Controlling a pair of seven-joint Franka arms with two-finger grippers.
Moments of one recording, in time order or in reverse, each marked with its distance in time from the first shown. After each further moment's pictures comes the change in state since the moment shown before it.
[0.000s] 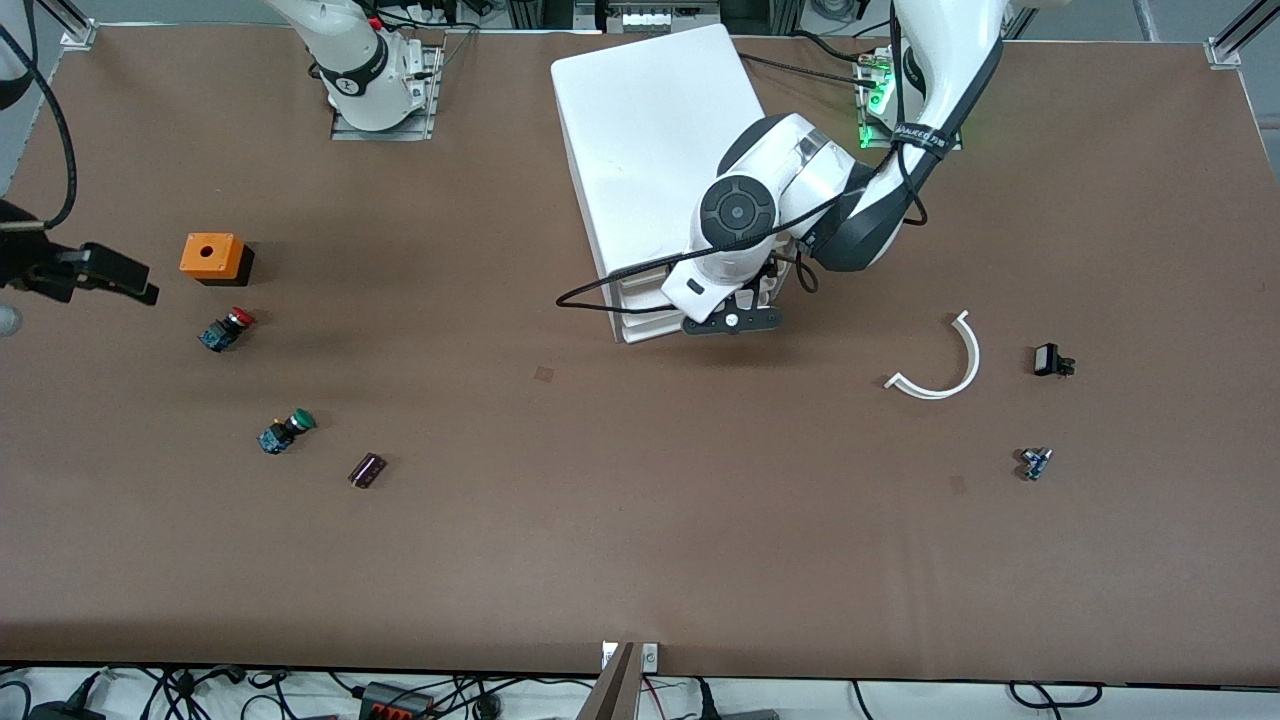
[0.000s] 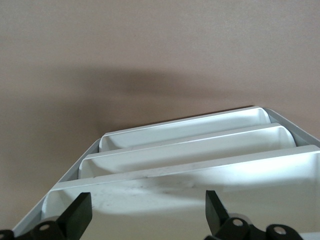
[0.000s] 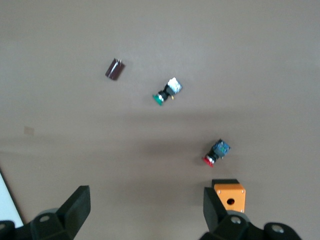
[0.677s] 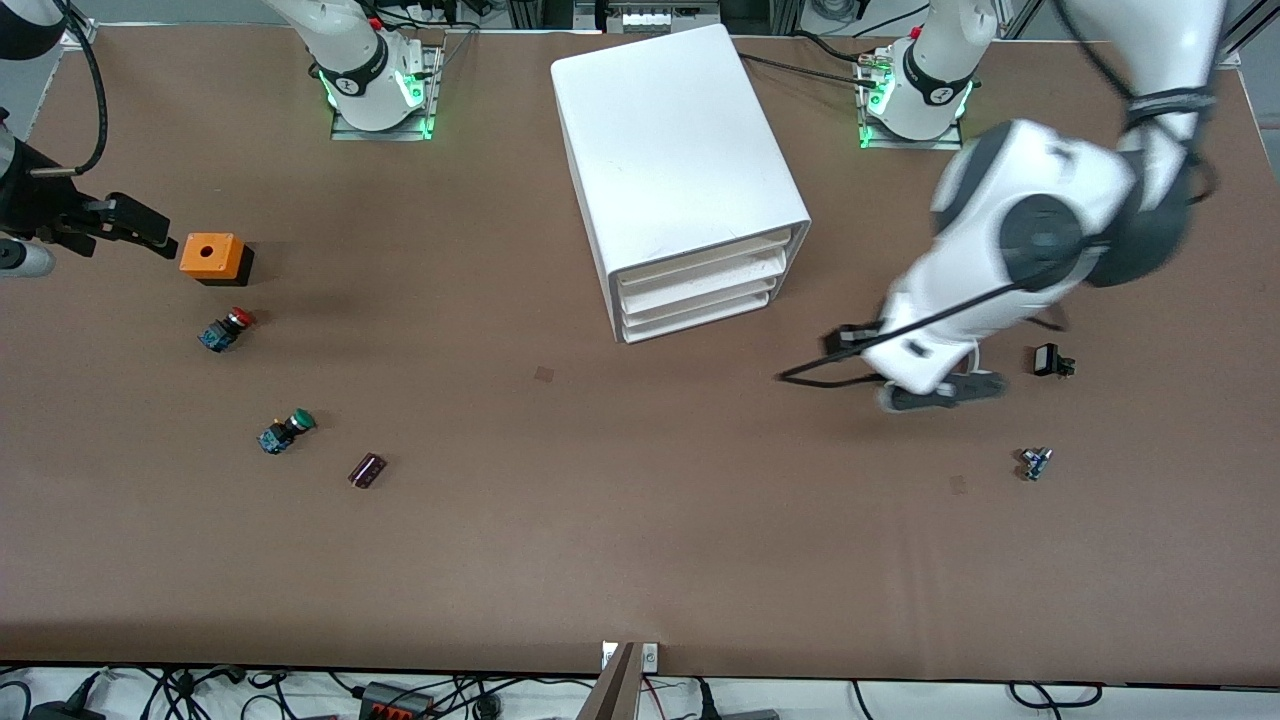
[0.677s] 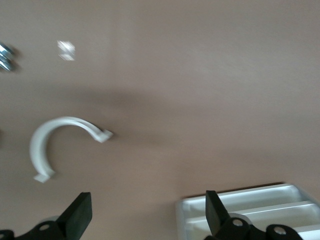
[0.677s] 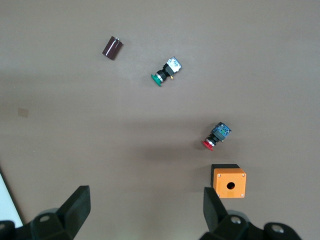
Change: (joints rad) left arm 0.372 -0.130 0.012 0.107 0.051 -0.082 0.371; right arm 0.001 -0.160 0.007 -0.215 -0.025 0.063 0.000
